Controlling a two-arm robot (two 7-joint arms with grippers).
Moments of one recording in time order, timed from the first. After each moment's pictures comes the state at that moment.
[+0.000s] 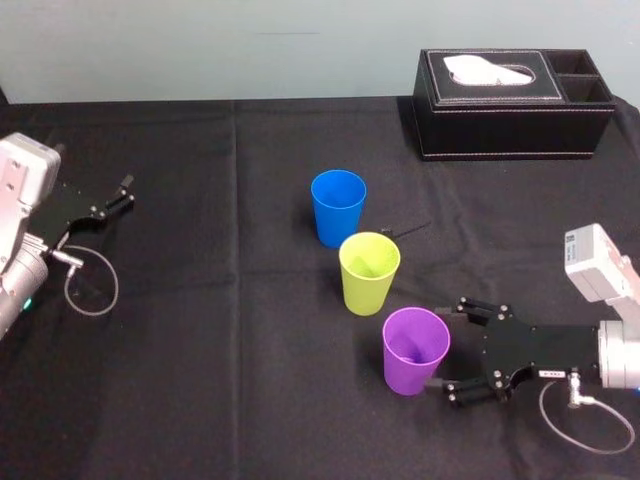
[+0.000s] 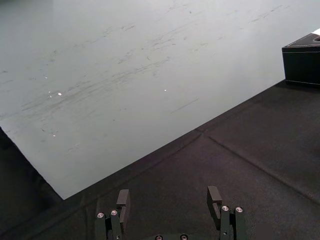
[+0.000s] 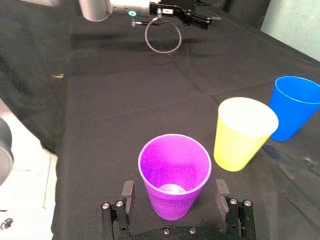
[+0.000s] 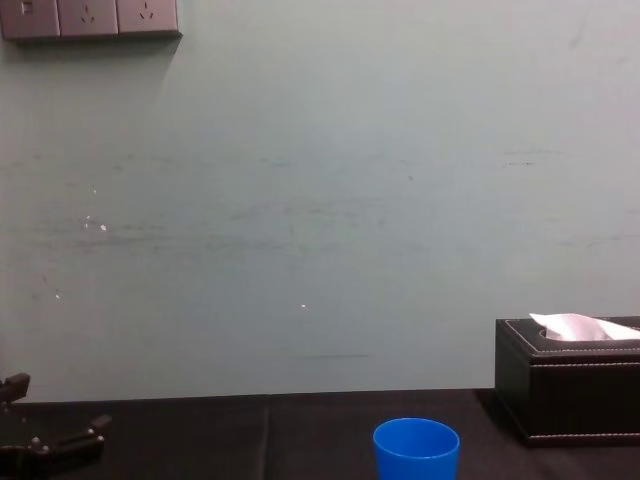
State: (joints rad) left arm -0.20 0.60 0.45 -1.41 -0.25 -0.12 0.03; right arm 0.09 0.89 -0.47 -1.63 0.48 -0.05 0.85
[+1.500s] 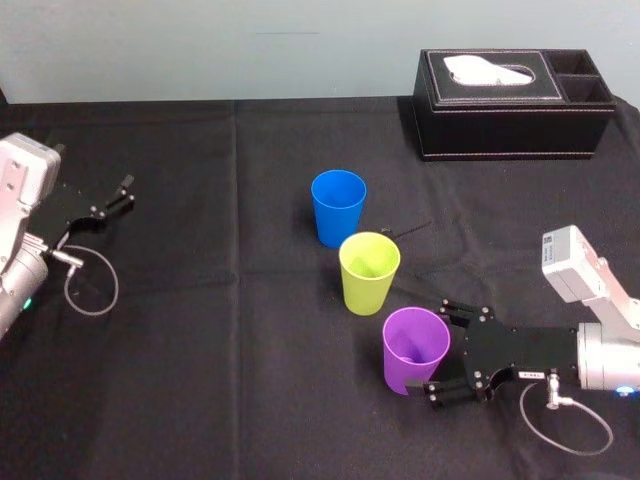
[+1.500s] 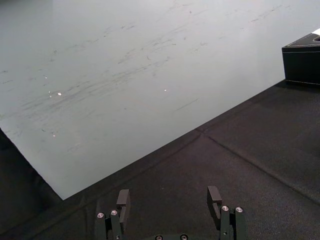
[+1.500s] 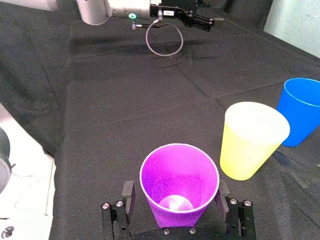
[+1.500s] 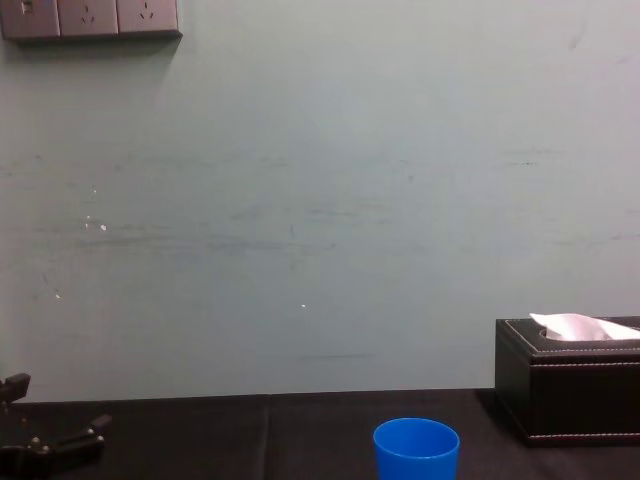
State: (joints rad) left arm -0.20 0.60 0.45 -1.41 -0.25 -0.12 0.03; right arm 0.12 0.86 -0.51 -1.61 0.48 -0.04 0.83
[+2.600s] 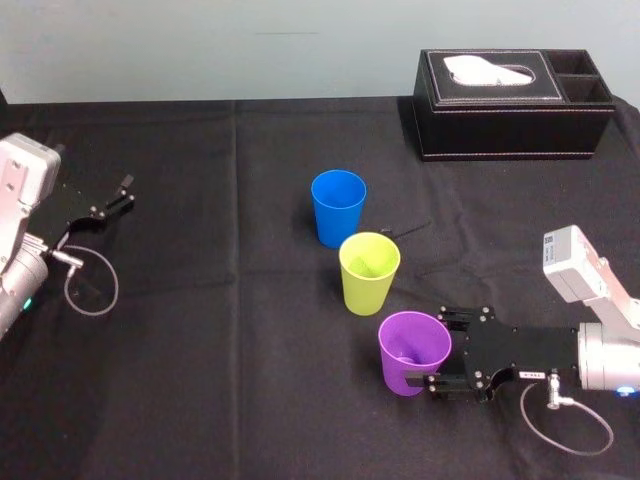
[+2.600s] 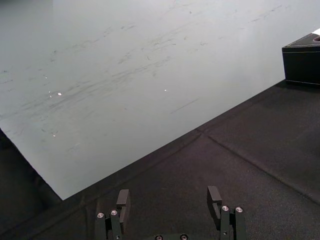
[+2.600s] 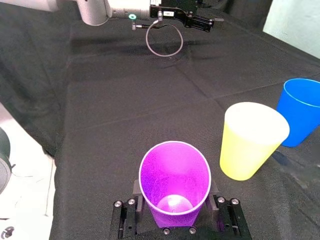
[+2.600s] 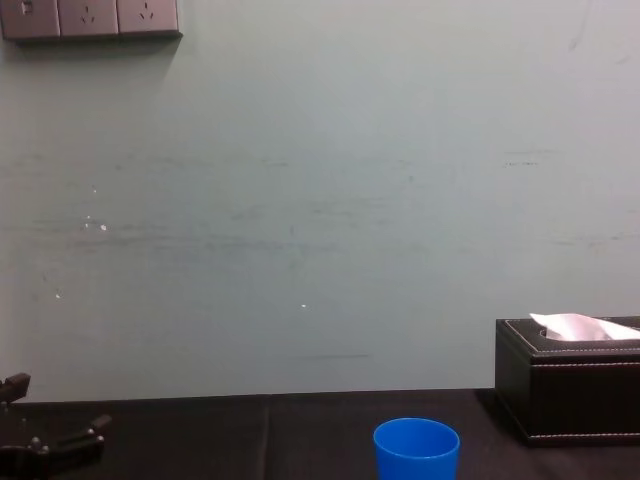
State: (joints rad) left arm -0.20 0.60 0.45 -1.41 -0.25 -0.12 0.03; right arm 0.12 0.86 -0.51 -1.62 0.48 -0.04 0.83
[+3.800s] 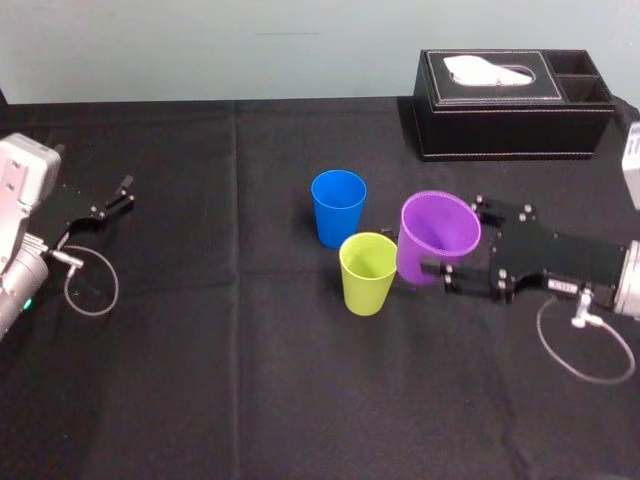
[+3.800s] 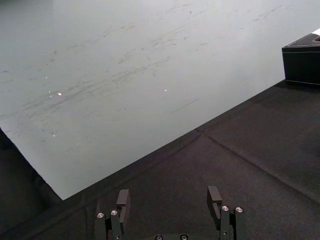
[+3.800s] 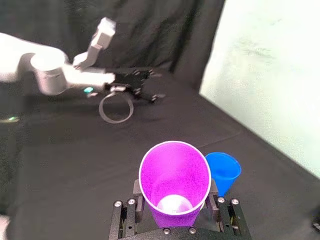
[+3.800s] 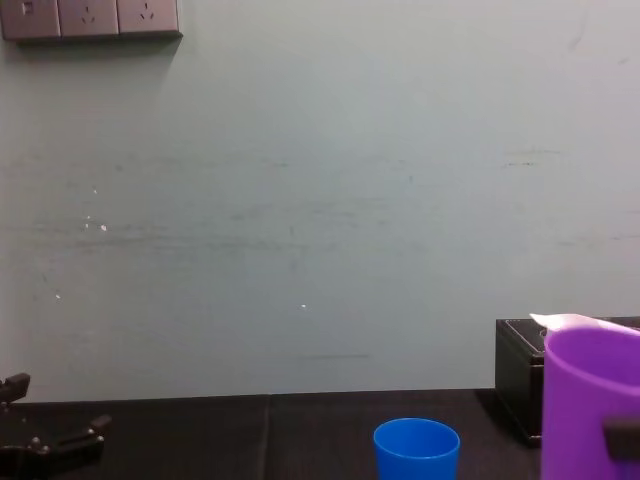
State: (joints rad) left arm -0.20 0.60 0.45 -1.41 -0.25 -0.12 0.03; right arm 0.03 0.92 -0.31 -1.84 0.58 -0.02 0.64
